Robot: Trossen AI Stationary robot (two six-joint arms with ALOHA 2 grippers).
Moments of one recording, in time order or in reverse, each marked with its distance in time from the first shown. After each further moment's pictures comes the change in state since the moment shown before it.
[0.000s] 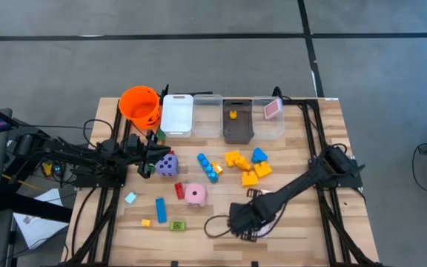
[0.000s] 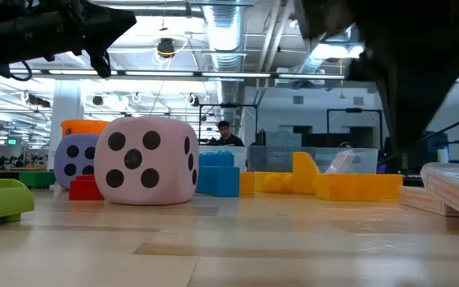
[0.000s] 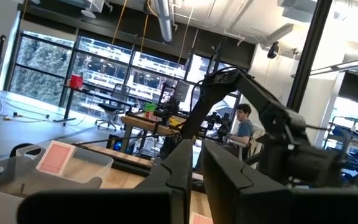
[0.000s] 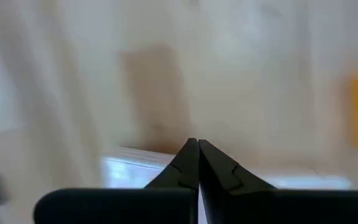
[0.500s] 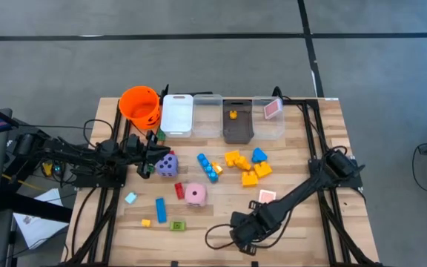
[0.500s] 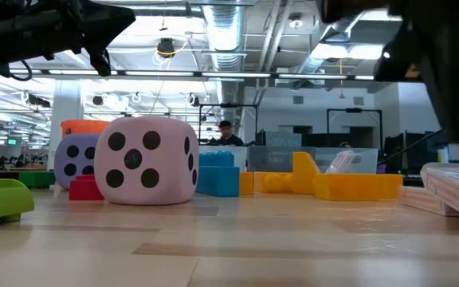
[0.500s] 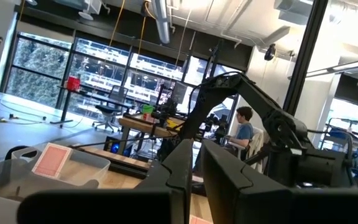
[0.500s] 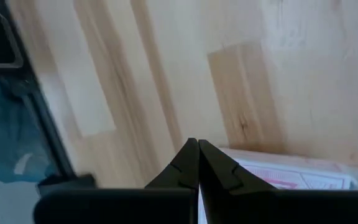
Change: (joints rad) left arm -0.003 0.000 0.000 0.012 0.000 0.000; right arm 0.066 0.010 -0.010 0.121 -0.069 0.185
